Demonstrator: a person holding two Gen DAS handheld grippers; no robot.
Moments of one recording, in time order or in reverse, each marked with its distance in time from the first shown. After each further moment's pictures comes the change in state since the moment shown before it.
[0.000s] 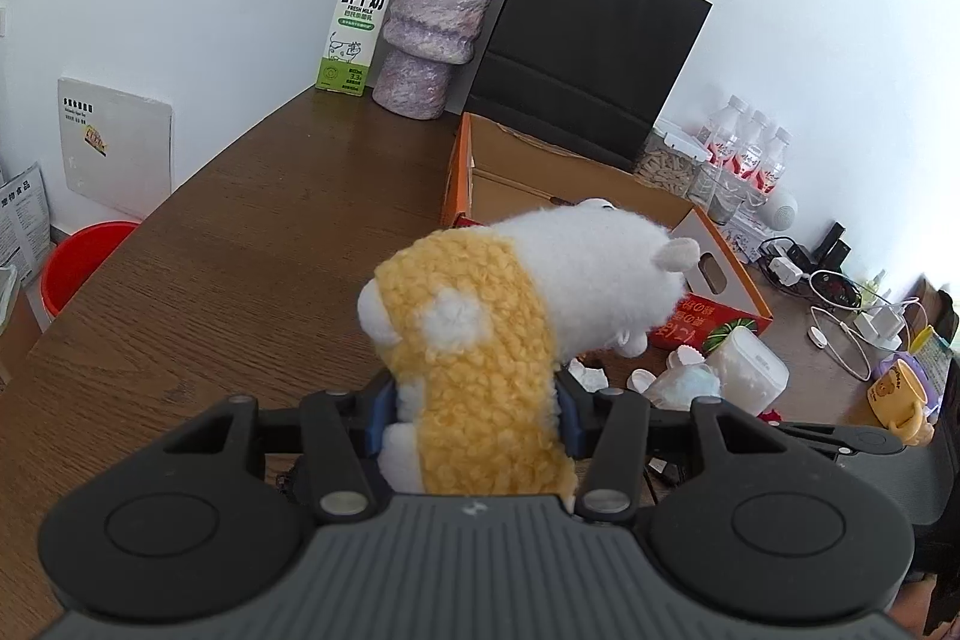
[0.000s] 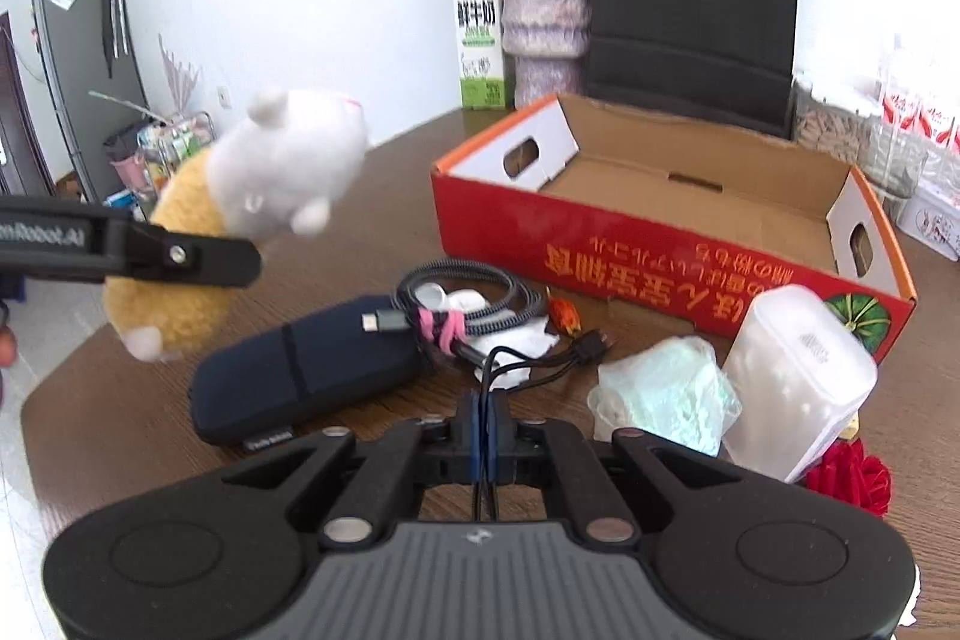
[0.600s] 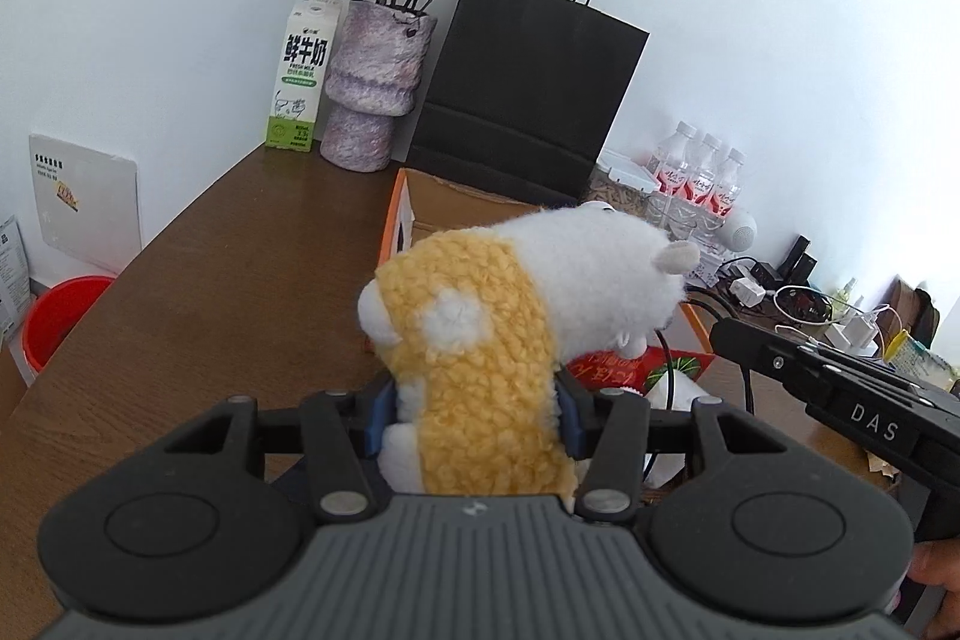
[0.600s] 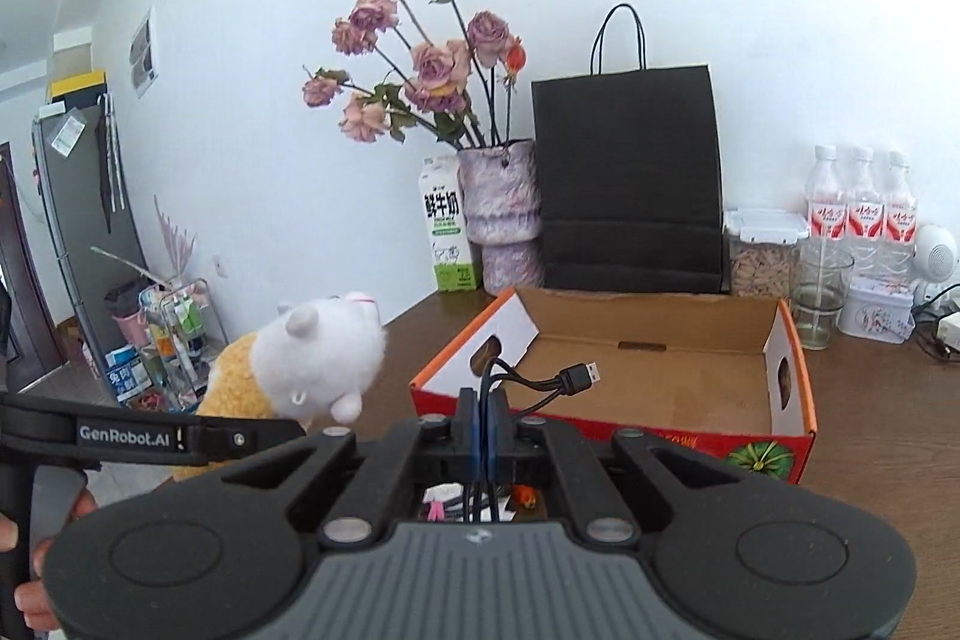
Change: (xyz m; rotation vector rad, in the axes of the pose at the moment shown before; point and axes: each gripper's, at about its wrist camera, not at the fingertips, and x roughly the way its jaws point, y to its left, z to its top) left arm -0.011 -0.053 0.027 0.065 -0.065 -0.038; right arm -0.079 -0.032 0.046 0.090 -0.309 -0.022
